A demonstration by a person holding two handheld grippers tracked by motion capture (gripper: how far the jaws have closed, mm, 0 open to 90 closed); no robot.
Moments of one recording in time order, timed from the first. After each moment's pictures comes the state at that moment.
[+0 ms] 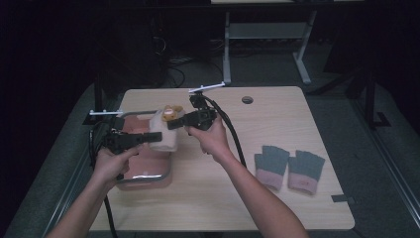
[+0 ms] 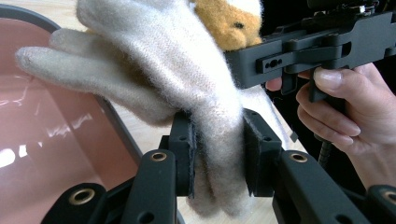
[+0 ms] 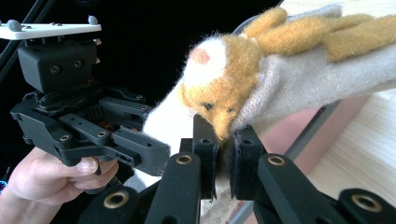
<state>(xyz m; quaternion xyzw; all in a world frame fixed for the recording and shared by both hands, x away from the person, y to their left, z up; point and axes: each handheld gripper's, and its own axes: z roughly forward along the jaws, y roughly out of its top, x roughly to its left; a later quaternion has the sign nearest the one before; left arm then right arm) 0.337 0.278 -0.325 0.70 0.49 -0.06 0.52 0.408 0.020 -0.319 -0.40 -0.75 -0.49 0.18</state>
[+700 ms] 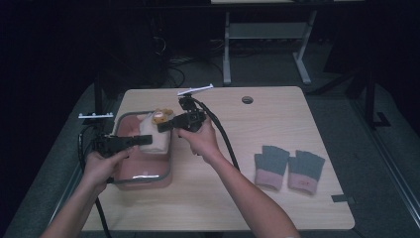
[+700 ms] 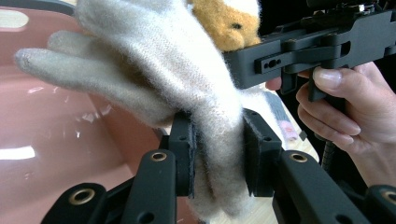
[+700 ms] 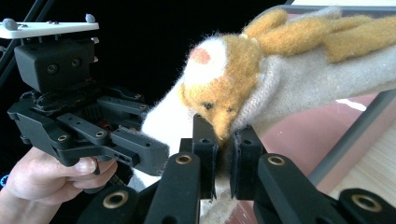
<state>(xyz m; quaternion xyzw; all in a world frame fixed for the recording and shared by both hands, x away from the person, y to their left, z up) 0.329 0.302 -0.329 0.69 0.50 -0.05 0.51 0.411 0.047 -0.327 -0.40 -0.76 -0.48 0.20</state>
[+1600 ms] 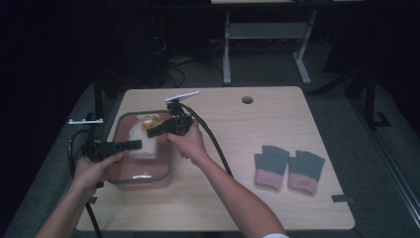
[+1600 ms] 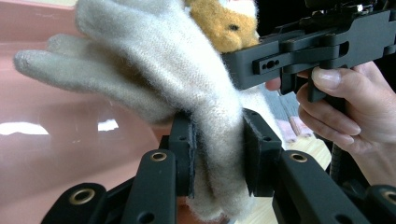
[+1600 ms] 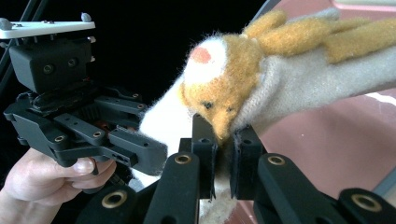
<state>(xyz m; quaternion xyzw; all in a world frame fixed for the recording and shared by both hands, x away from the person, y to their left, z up) 0.326 0.332 -0.345 0.69 0.53 -0.05 0.49 0.418 0.083 -0.351 -0.39 -0.76 -0.47 0.23</state>
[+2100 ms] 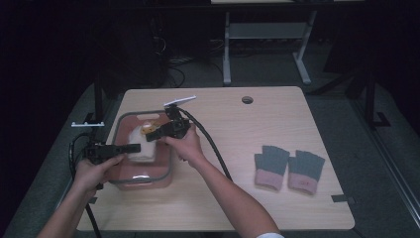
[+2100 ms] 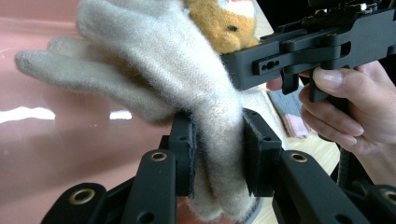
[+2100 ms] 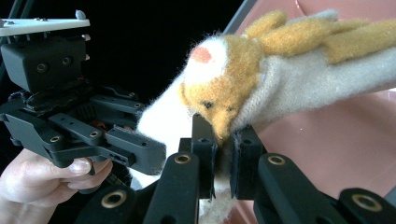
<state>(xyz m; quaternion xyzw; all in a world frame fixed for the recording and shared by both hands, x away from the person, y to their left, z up) 0.330 0.339 -0.362 0.69 0.55 -0.06 0.47 0.424 0.093 -0.374 -0.40 -0.76 -0.45 0.25</state>
